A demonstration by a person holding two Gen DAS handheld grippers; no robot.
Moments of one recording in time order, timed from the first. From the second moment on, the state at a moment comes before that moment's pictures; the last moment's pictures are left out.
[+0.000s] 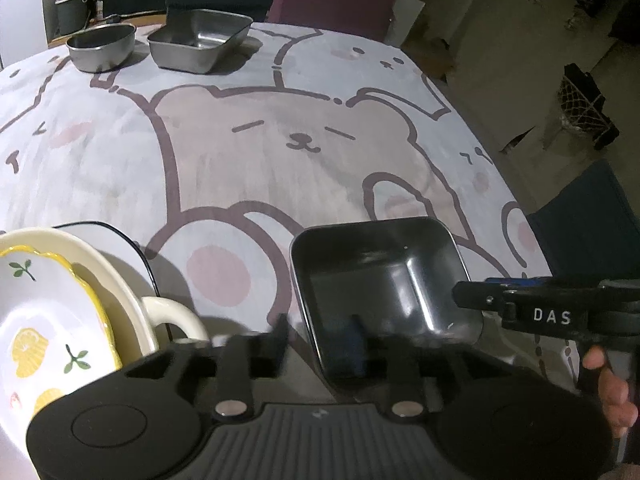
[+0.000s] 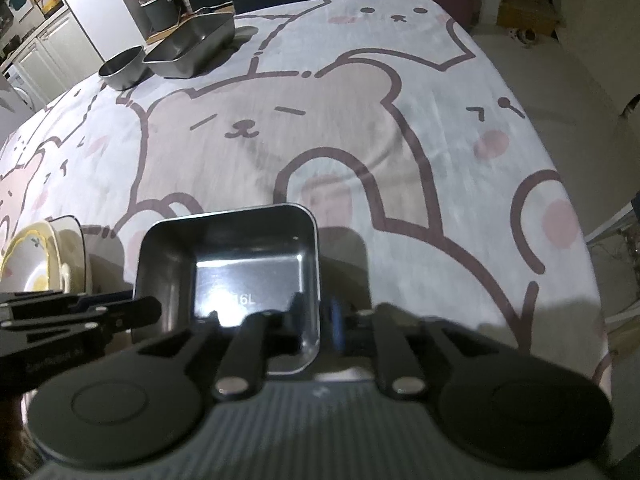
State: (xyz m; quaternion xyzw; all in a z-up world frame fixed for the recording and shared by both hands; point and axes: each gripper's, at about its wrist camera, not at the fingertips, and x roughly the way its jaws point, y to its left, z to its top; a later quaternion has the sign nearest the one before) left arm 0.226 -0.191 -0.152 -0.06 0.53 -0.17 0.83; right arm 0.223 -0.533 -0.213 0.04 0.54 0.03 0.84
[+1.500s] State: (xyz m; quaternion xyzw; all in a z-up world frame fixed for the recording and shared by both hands) left arm 0.439 -0.091 -0.154 -0.39 0.41 0.06 0.82; right arm 0.551 -0.460 -0.118 -0.29 0.34 0.24 0.86
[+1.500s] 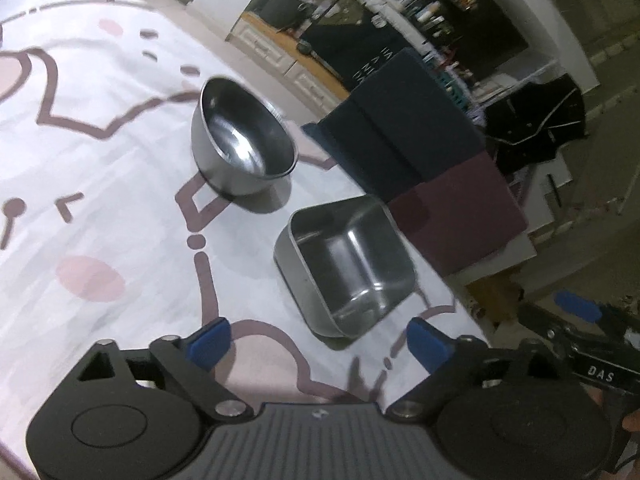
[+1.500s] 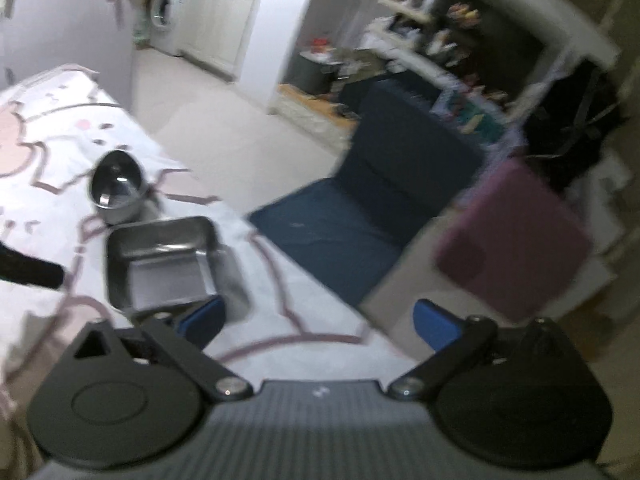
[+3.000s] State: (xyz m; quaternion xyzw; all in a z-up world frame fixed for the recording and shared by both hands) left arm 0.452 -0.095 -0.120 -0.36 0.40 0.00 0.84; right arm 0.569 -0.414 -0.155 -0.24 0.42 0.29 0.83
